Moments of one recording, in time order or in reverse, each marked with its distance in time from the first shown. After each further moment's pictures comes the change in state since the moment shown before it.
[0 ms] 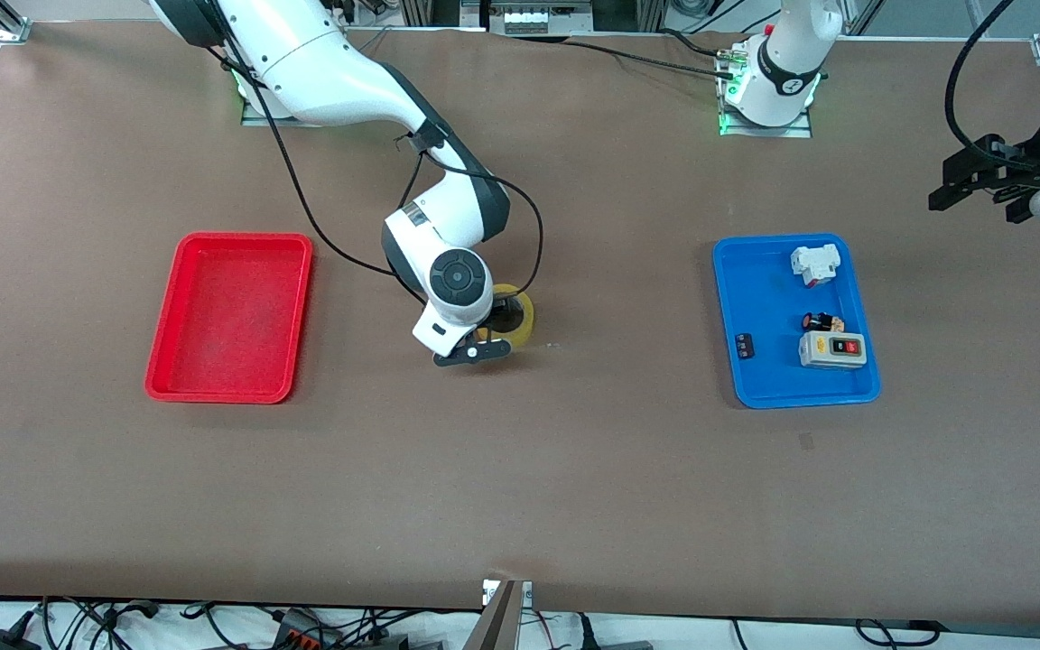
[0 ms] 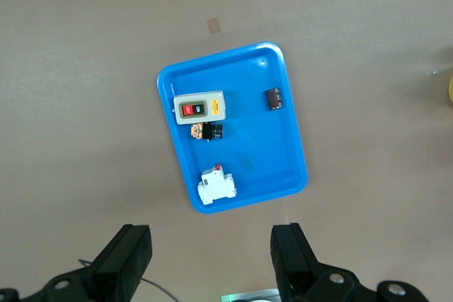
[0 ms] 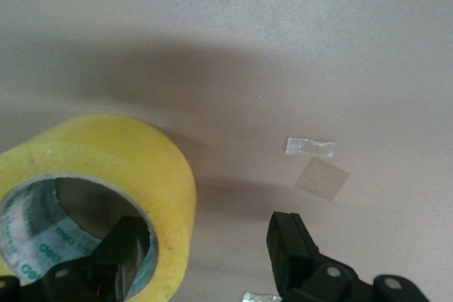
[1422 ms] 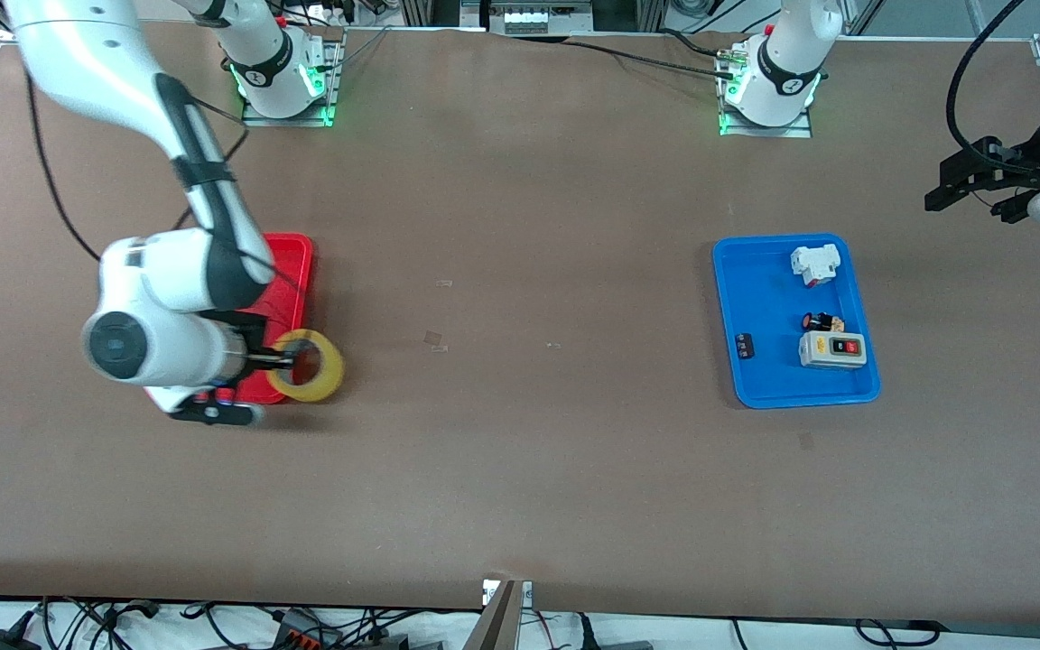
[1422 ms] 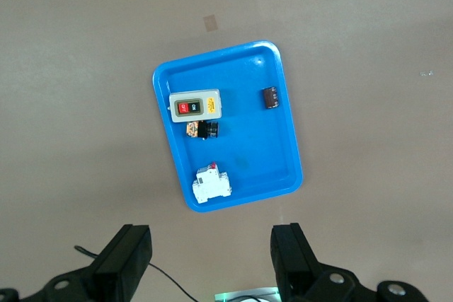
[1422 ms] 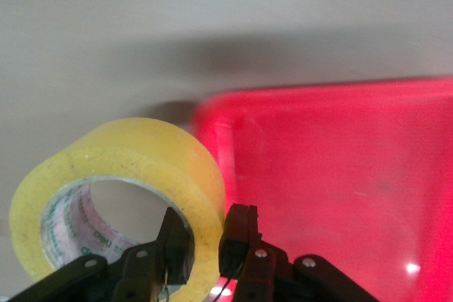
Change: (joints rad) left arm -0.002 0.010 0.008 0.007 -0.013 -0.005 -0.012; right arm -0.551 -0.274 -0.027 -0.233 0.004 -0.083 -0.300
